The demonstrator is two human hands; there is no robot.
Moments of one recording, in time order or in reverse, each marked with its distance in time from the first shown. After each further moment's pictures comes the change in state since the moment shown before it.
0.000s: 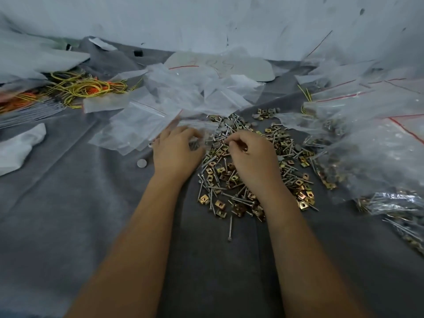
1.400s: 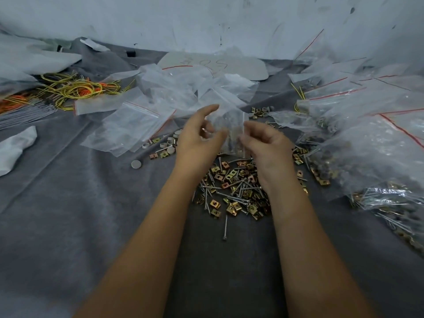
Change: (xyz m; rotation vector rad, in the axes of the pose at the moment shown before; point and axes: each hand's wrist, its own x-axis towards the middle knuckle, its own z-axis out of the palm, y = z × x) left_hand -0.013 0.053 0.002 -0.812 0.068 0.009; right_hand 0.009 0.019 -0.014 0.808 0.117 0.358
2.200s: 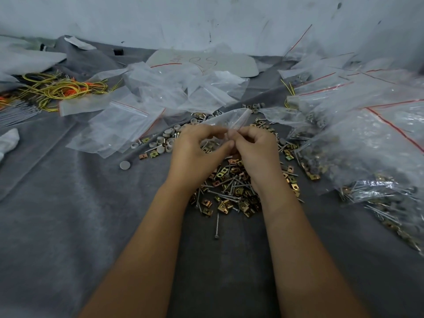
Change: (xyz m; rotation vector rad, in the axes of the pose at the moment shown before) left_hand -0.017 0.002 0.003 0.279 -0.113 0.188; right_hand -0.009 -0.003 0.002 -0.256 -0.044 -0.062
